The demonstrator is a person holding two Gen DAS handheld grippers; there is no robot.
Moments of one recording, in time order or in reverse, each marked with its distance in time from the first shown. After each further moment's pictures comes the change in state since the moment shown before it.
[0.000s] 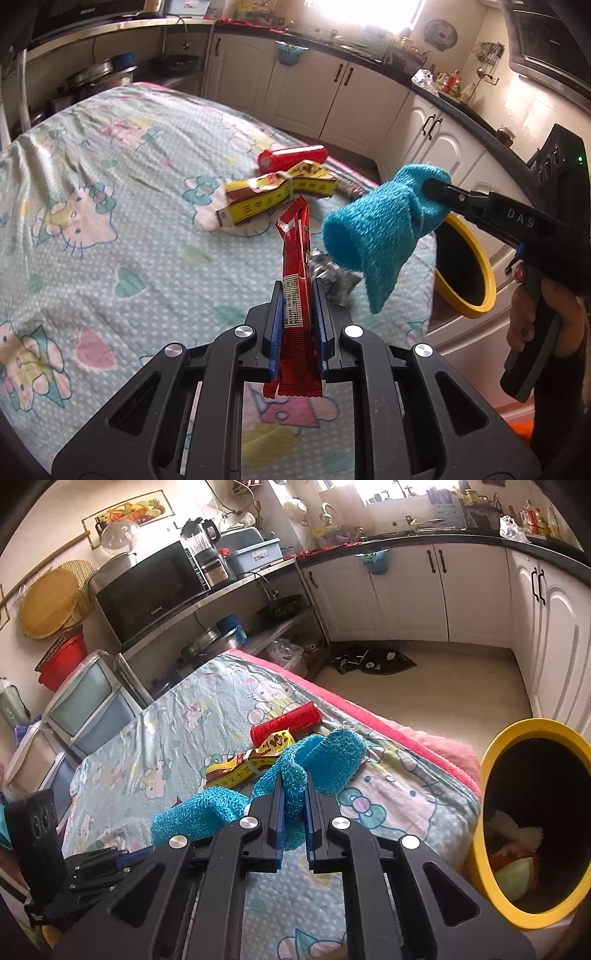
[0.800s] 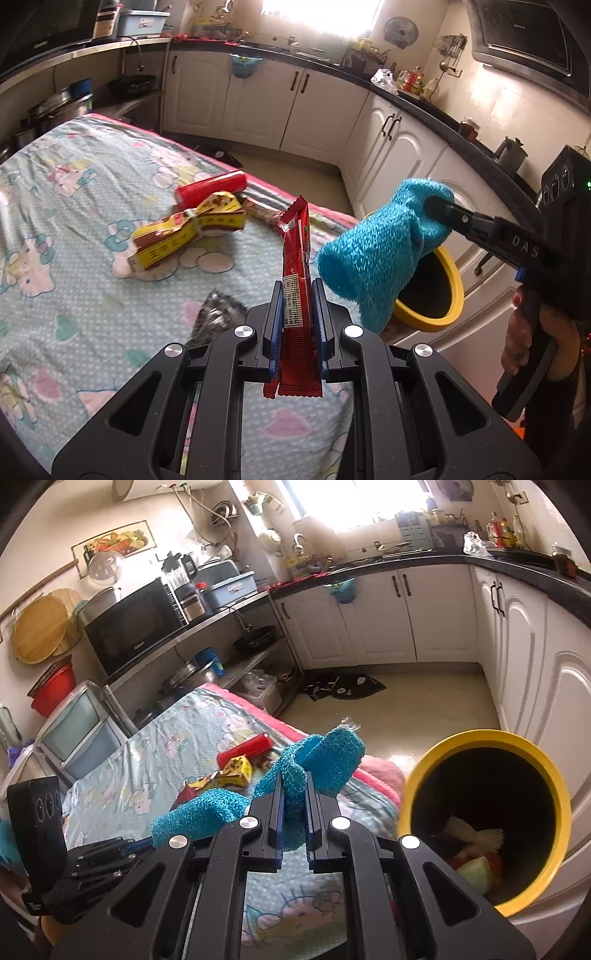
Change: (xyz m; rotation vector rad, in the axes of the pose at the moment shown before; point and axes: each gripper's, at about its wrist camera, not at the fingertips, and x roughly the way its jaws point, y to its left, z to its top) left arm 0.014 -0.070 0.025 0.086 -0.034 -0.097; right arm -0.070 -0.042 -0.002 0.046 -0.114 -0.082
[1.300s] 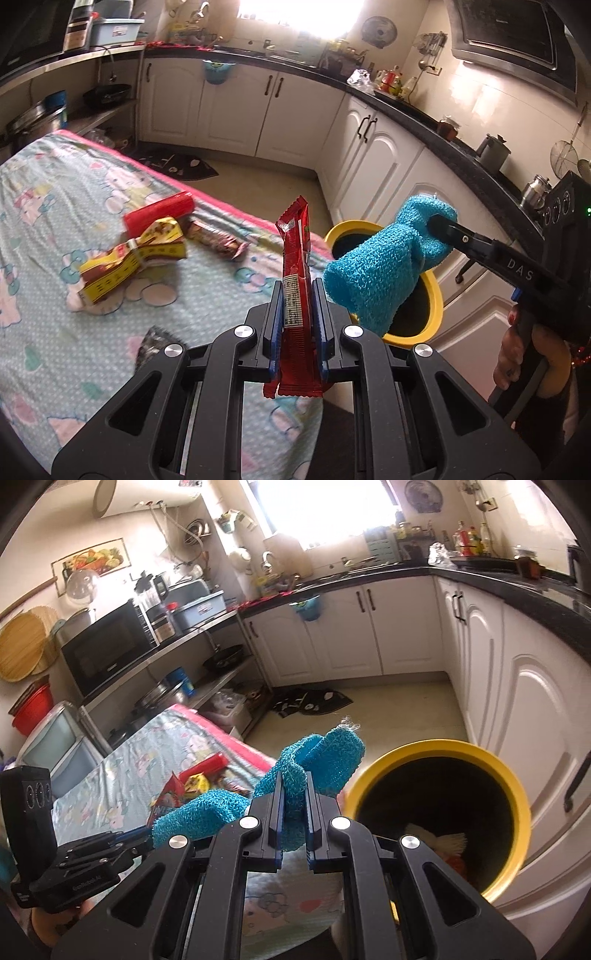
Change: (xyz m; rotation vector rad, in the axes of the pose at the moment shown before) left arm 0.024 -0.039 0.020 0.040 -0.013 -0.070; right arm -0.032 -0.038 0.002 0.038 -0.073 -0.112
